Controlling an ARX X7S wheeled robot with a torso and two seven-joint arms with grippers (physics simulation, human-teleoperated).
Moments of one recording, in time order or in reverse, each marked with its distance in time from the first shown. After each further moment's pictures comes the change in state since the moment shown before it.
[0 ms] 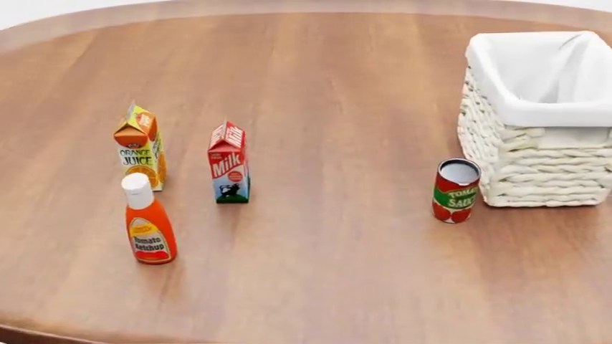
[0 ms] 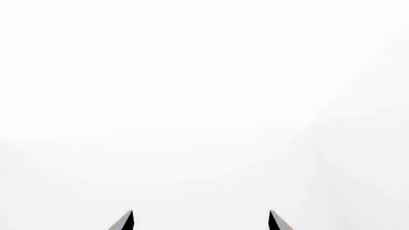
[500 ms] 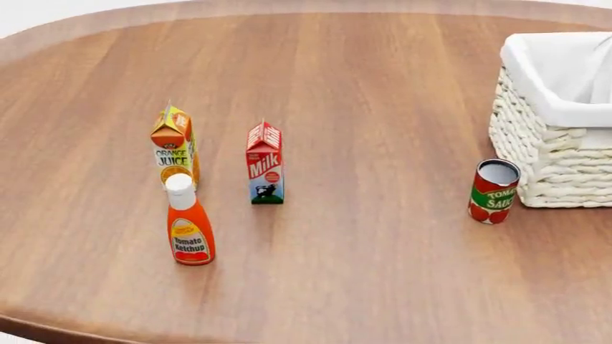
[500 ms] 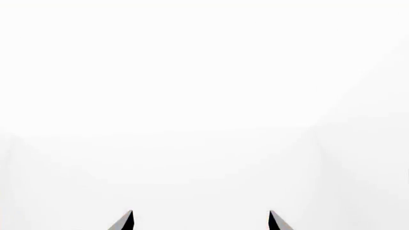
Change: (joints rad) left arm 0.012 -0.034 0.025 -0.007 -0.001 0.039 -0.028; right arm -0.017 0.016 -0.032 0.003 -0.007 -0.022 0.012
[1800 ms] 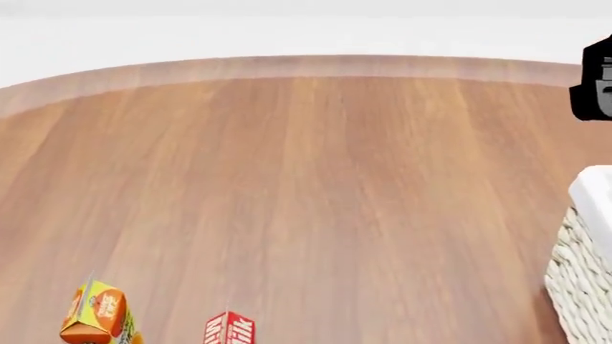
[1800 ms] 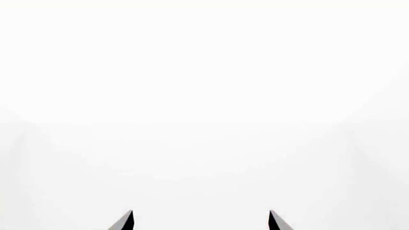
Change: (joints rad) left arm 0.031 -0.052 0.024 -0.022 -0.005 0.069 -0.041; right arm -0.054 0.032 -0.030 -0.004 0.029 -0.083 -0.021
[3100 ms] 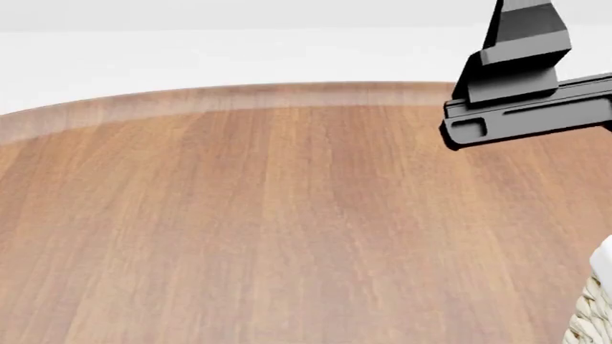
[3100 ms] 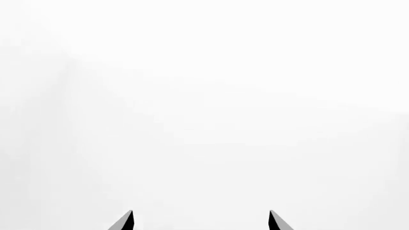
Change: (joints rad) left arm 0.031 -0.035 0.017 -0.007 -0.005 0.047 -0.022; right arm 0.022 0.110 -0.227 0.088 -0.032 -0.008 -0.094
